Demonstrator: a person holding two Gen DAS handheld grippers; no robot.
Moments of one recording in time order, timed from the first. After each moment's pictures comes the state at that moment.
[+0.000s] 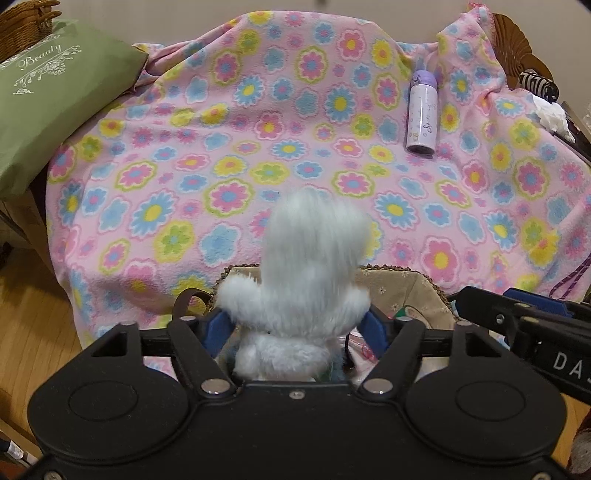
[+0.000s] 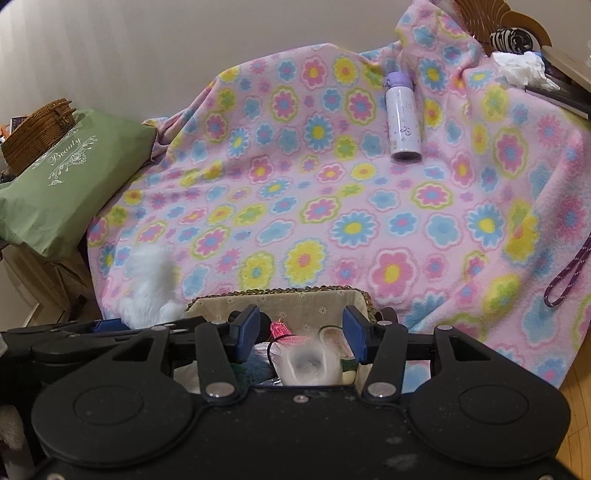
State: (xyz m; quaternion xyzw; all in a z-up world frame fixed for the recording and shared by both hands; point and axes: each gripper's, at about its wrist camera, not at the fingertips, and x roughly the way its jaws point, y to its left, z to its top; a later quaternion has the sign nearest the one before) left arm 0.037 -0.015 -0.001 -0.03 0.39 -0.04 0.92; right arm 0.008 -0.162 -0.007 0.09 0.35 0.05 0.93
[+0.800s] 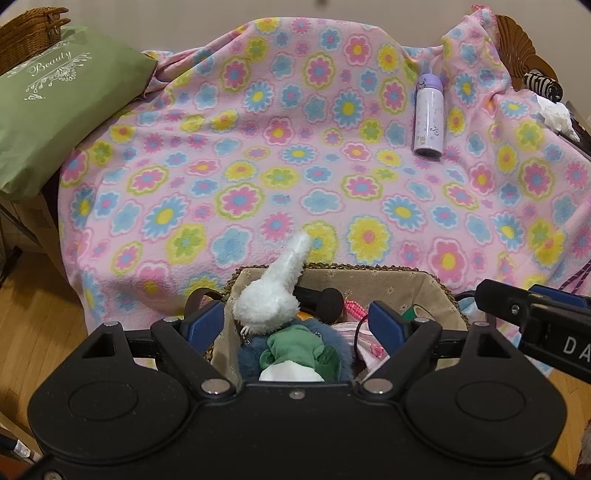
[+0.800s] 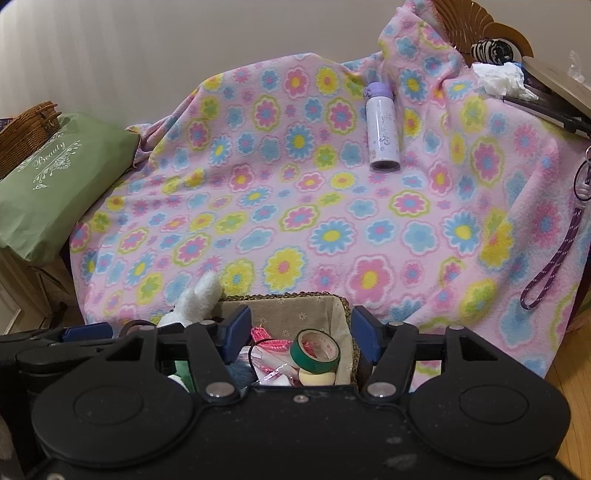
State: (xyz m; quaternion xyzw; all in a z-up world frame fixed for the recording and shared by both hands) left arm 0.030 -0.014 0.000 -0.02 0.38 -0.02 0.92; right arm 0.004 -0.170 -0.006 0.08 0.35 0.02 0.93
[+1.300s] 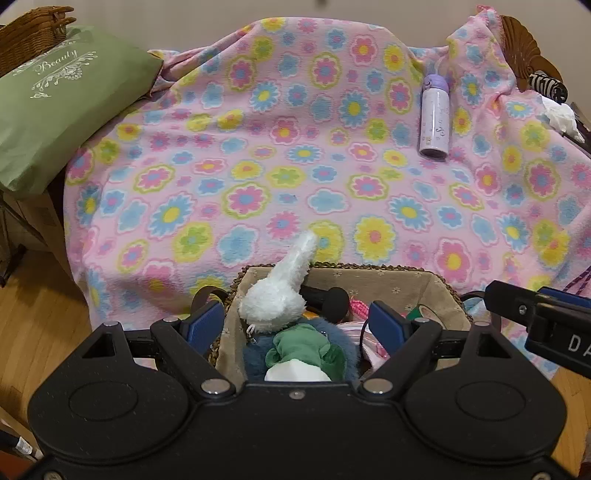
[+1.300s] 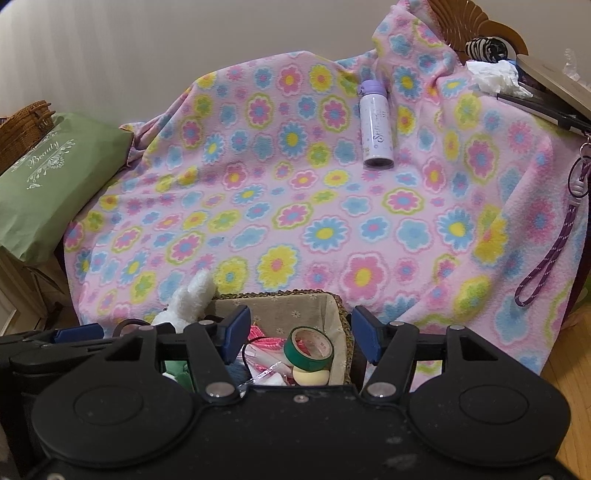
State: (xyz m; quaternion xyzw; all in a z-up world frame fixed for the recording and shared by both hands) left arm 0.030 -0.012 0.000 -0.02 0.38 -0.01 0.92; right arm 0.003 -0.170 -0.006 0.08 0.35 0.01 0.93
